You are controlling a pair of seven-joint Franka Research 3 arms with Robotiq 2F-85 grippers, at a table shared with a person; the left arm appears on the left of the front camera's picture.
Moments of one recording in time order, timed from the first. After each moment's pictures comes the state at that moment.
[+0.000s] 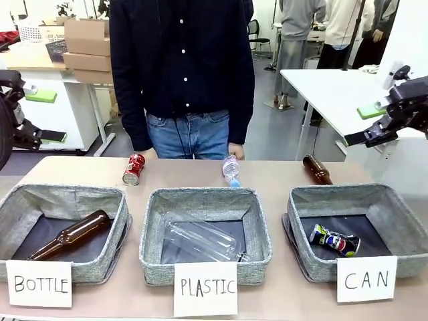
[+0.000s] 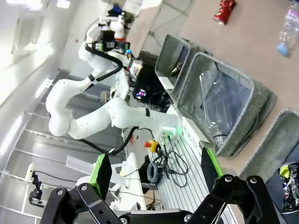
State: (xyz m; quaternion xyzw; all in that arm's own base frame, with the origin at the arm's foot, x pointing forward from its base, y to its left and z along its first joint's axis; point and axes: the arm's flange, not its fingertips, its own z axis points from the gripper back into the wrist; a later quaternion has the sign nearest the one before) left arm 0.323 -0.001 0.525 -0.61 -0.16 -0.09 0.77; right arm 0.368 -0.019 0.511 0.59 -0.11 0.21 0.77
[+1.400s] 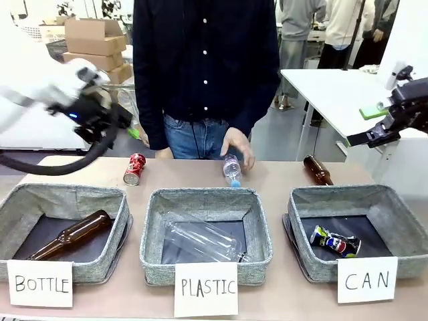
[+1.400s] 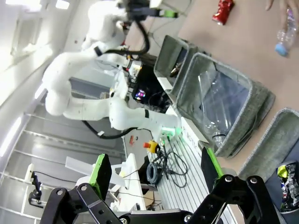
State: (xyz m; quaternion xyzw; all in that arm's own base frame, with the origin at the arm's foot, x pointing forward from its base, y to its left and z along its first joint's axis) left arm 0.510 -0.109 0.466 -0.24 -0.18 -0.07 0.95; right arm 0.368 -0.022 0.511 0.59 -0.11 0.20 0.77
